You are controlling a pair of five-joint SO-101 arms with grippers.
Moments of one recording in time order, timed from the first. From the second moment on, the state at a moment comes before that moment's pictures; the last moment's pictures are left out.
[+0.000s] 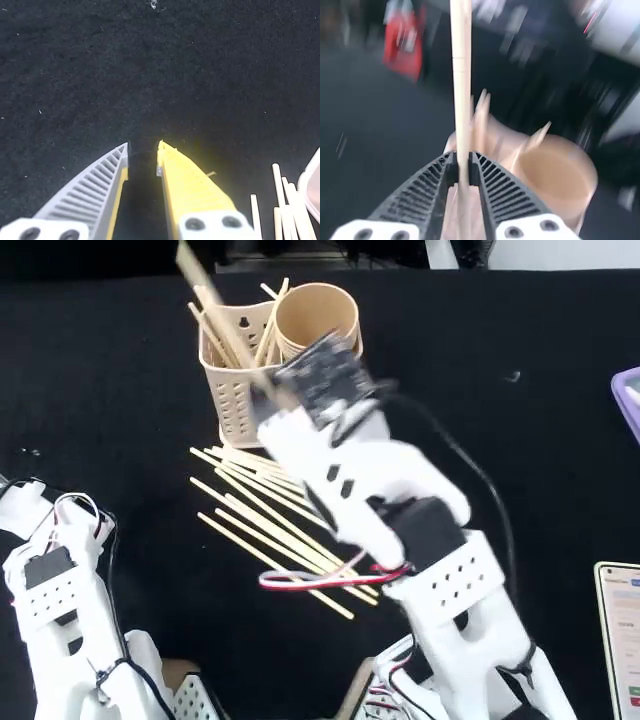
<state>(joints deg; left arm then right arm) -34.9 -52.4 71.0 36.7 24.5 -30.9 -41.6 25.0 39.9 12.5</state>
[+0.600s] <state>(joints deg) -32.4 -52.4 71.0 36.7 24.5 -29.6 -3.9 2.8 2.2 12.5</state>
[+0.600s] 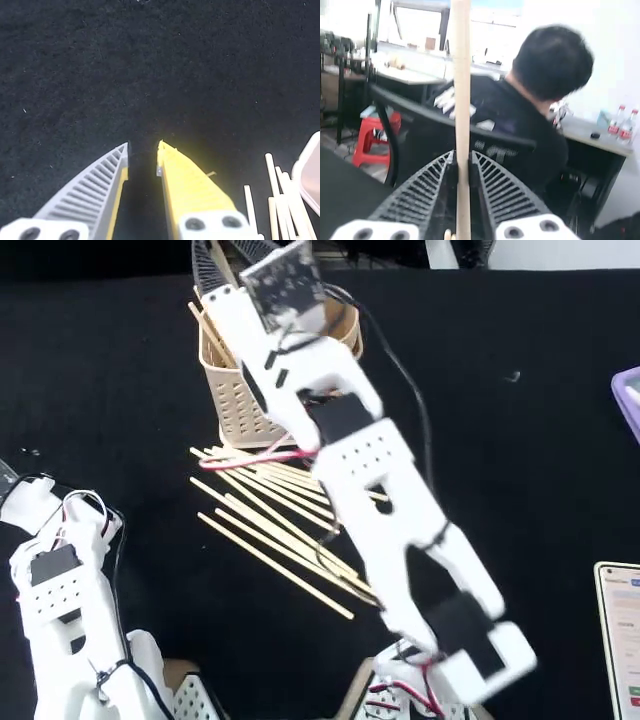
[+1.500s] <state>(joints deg) -32.4 -52.4 71.0 36.7 24.5 -27.2 -7.3 6.7 11.6 0.6</state>
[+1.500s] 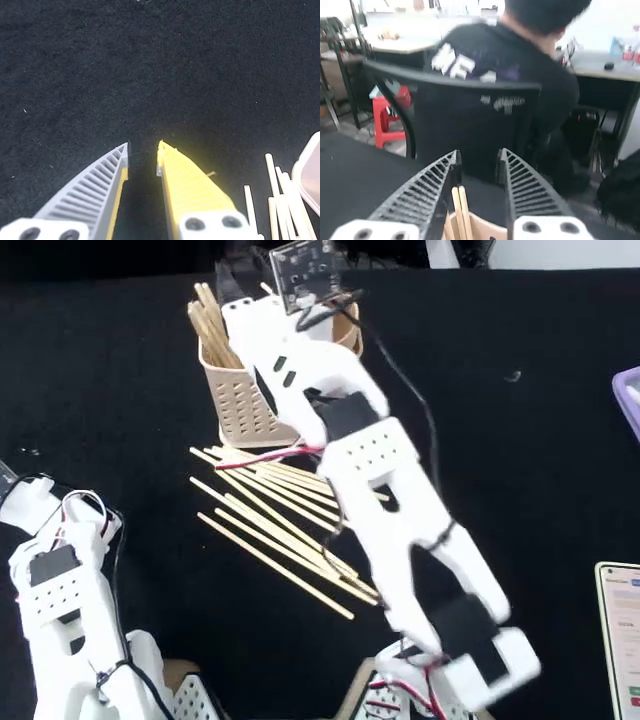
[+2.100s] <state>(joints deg) -32.4 -52.4 71.0 36.7 24.5 -36.4 -24.7 38.5 56.4 7.5</state>
